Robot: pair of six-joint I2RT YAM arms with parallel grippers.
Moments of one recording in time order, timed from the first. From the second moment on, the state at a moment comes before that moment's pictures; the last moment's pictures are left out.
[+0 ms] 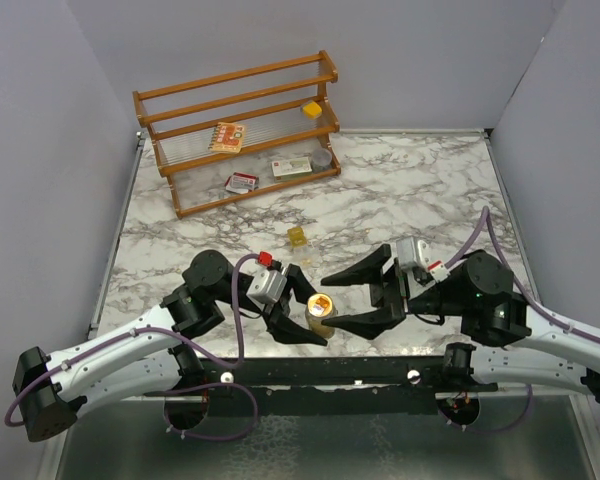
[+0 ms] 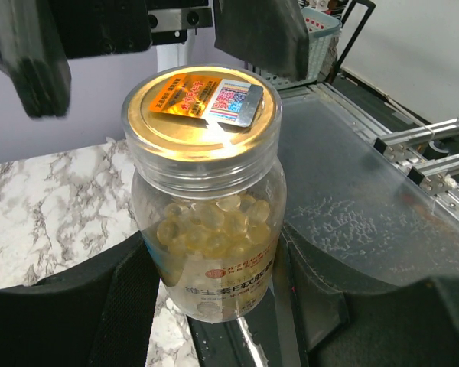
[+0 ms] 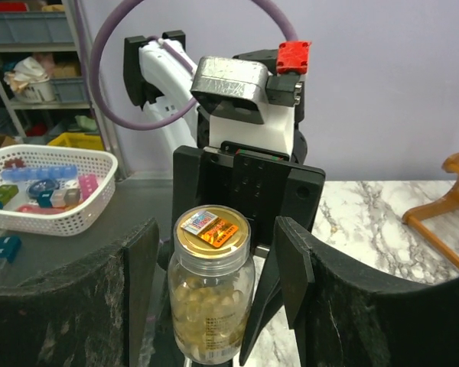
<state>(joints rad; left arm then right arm) -0.99 0.83 0.64 0.39 0.94 -0.18 1.25 0.75 0.89 0.09 -0.31 0.04</state>
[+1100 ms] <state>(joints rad) -1.01 0.77 0.65 0.27 0.70 -0.12 1.24 0.79 0.92 0.01 -0.26 0.02</state>
